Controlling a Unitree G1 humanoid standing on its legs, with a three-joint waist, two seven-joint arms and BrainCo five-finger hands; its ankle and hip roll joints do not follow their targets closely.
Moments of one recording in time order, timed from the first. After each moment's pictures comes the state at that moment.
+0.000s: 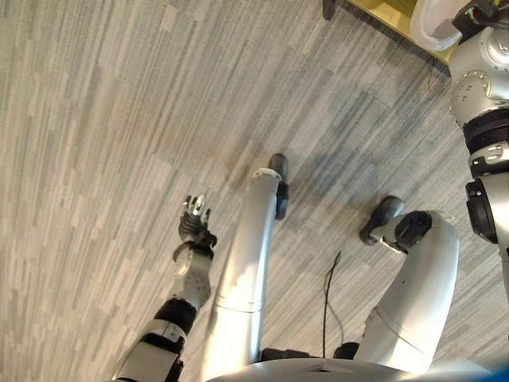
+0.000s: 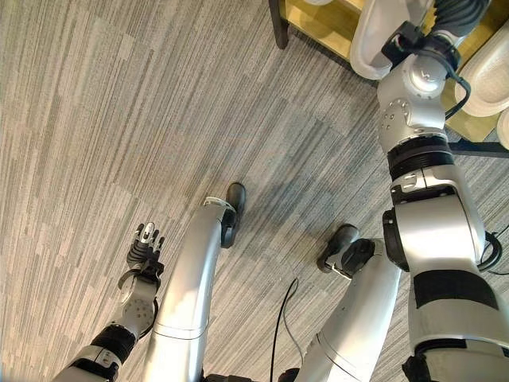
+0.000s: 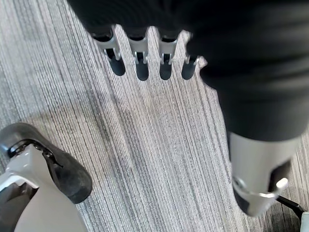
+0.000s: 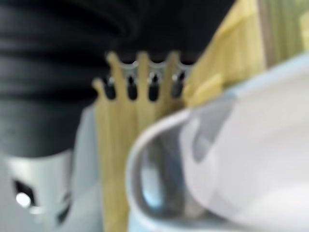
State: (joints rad) left arm -0.25 0.25 -0.23 0.69 -1.17 -0.41 0.15; right arm -1.39 -0.64 0.27 0.96 0.84 -0.36 -0.57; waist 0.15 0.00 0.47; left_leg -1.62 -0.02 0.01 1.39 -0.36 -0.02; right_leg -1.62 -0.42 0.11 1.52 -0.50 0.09
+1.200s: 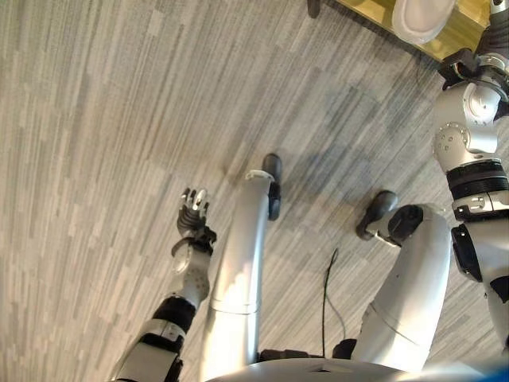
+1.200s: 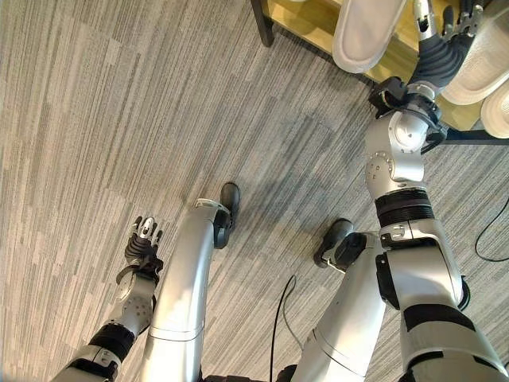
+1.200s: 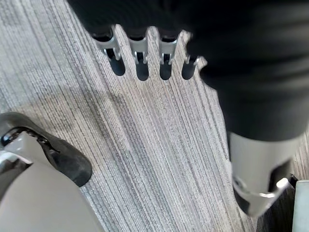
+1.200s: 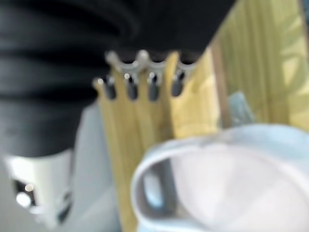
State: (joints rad) left arm -0.25 0.26 -0.19 0.63 -1.07 -0.40 0.16; right arm -1.09 -0.59 0.18 0.66 0.77 -0.42 -0.50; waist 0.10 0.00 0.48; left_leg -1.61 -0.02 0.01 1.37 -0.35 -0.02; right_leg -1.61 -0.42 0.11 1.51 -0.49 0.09
